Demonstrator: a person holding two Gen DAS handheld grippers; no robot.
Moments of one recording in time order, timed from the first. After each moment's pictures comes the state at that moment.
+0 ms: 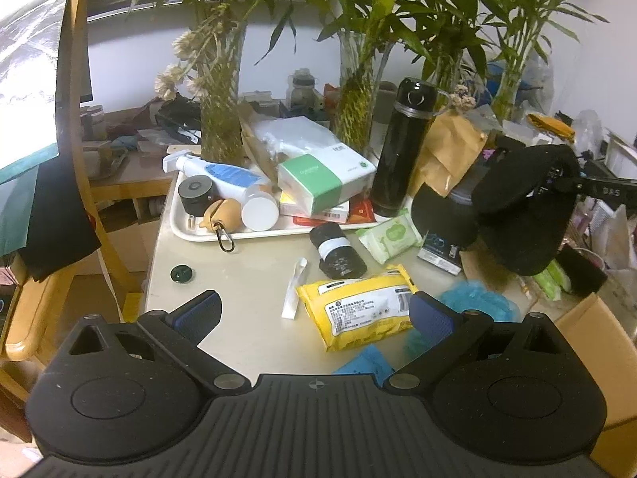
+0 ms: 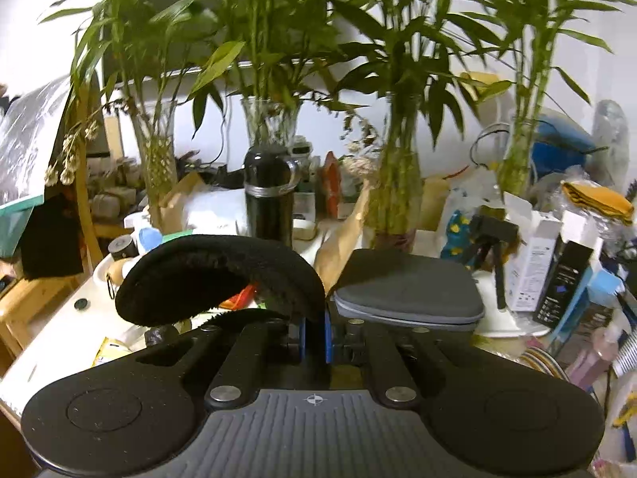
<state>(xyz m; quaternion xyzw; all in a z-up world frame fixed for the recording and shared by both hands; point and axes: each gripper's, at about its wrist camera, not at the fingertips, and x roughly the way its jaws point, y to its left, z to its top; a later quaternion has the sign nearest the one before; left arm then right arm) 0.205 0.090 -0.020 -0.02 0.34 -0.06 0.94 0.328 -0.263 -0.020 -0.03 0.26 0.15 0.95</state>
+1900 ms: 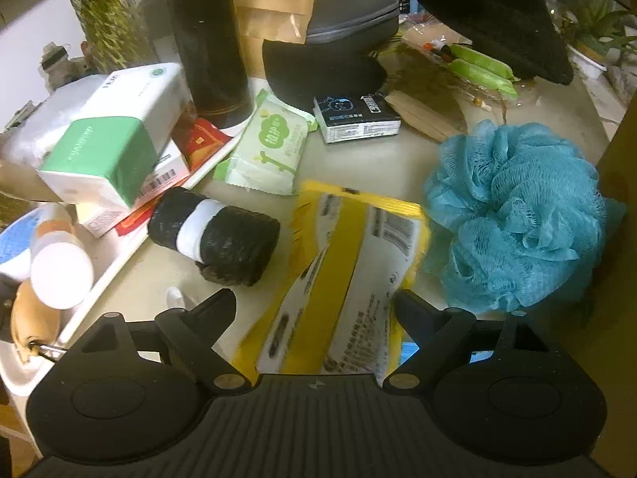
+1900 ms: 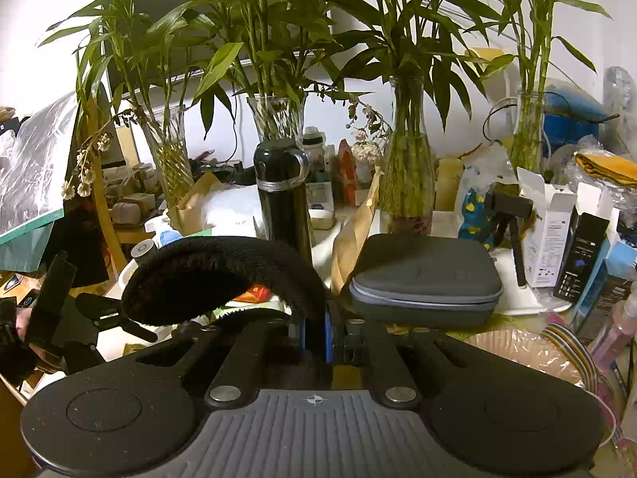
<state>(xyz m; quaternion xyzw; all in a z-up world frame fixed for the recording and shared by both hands) 0.350 0.037 -0.150 0.23 0.42 -0.35 0.80 0.325 -0.272 -0.016 0.01 0.29 0.18 0.94</state>
